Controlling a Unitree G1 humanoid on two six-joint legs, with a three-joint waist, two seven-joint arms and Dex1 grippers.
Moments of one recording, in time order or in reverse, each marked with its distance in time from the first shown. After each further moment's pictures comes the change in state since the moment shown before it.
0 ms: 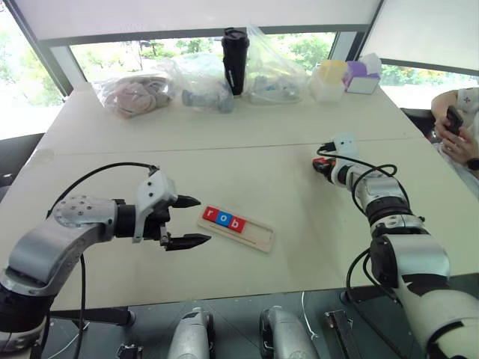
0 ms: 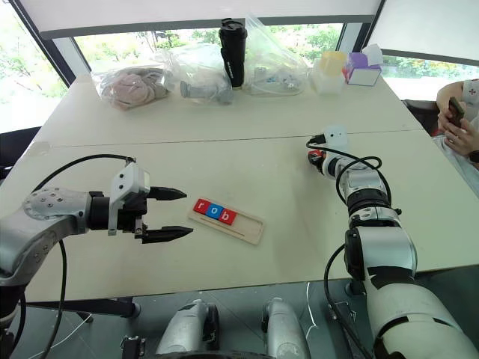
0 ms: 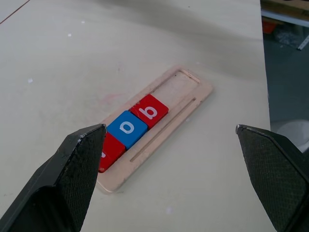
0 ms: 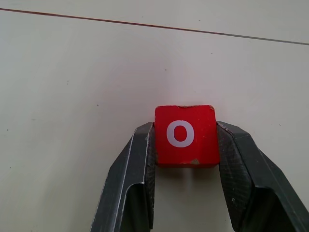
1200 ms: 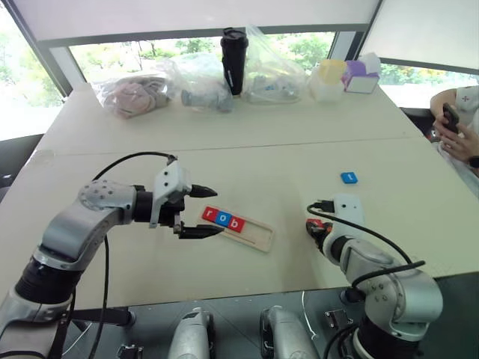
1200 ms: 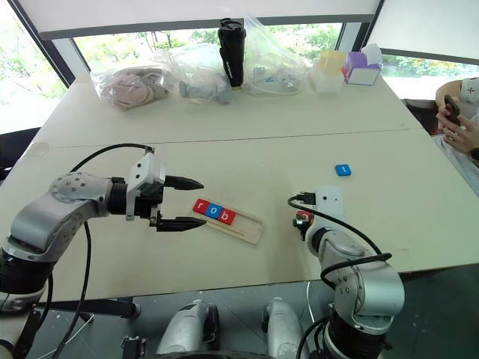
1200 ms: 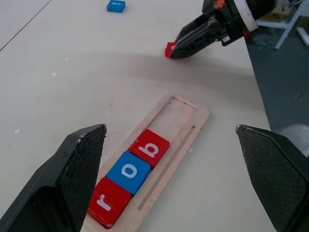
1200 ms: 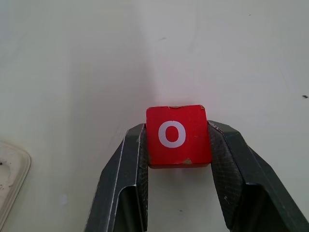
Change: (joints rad) left arm -0.161 -0.096 -0.125 0.161 0.088 -0.130 -0.109; right arm 0.799 0.439 -0.066 -1.906 0.116 1.308 -0.440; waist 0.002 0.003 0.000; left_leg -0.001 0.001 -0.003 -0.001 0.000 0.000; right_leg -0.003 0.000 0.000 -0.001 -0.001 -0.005
